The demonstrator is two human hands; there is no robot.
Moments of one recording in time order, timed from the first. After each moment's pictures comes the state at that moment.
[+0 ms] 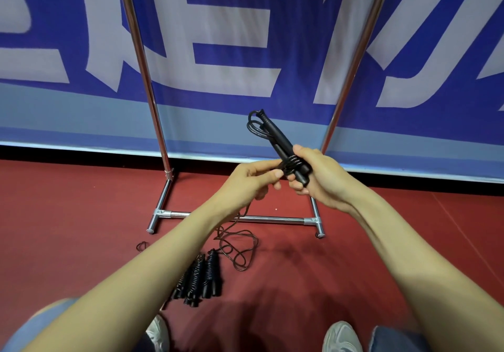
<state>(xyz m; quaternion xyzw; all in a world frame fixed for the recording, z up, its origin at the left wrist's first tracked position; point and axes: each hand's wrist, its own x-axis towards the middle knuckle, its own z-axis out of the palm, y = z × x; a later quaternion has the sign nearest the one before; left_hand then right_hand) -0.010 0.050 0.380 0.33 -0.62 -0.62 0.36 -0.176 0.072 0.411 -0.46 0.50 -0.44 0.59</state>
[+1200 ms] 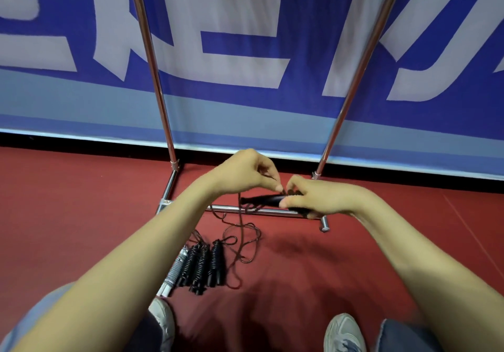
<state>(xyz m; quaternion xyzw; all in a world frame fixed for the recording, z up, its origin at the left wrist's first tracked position) 0.012 0.036 0.398 0.39 -0.81 -0.41 0.17 -0.176 0.083 0.398 -0.68 0.61 0.03 0.40</state>
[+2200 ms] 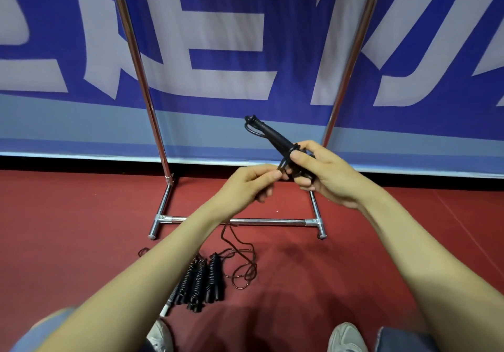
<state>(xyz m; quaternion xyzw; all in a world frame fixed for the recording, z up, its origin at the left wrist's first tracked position) -0.008 0.052 0.388 0.35 -0.68 -0.55 0.33 -0.189 0.083 0.425 -0.53 0.45 -0.44 0.57</state>
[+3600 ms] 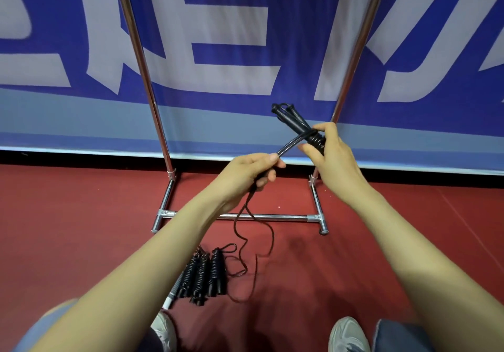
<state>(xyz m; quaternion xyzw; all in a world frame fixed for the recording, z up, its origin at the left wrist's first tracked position) -0.006 0.049 0.399 0.37 -0.59 -0.64 0.34 -0.190 0.073 0.414 -0.62 0.66 -0.38 0.16</state>
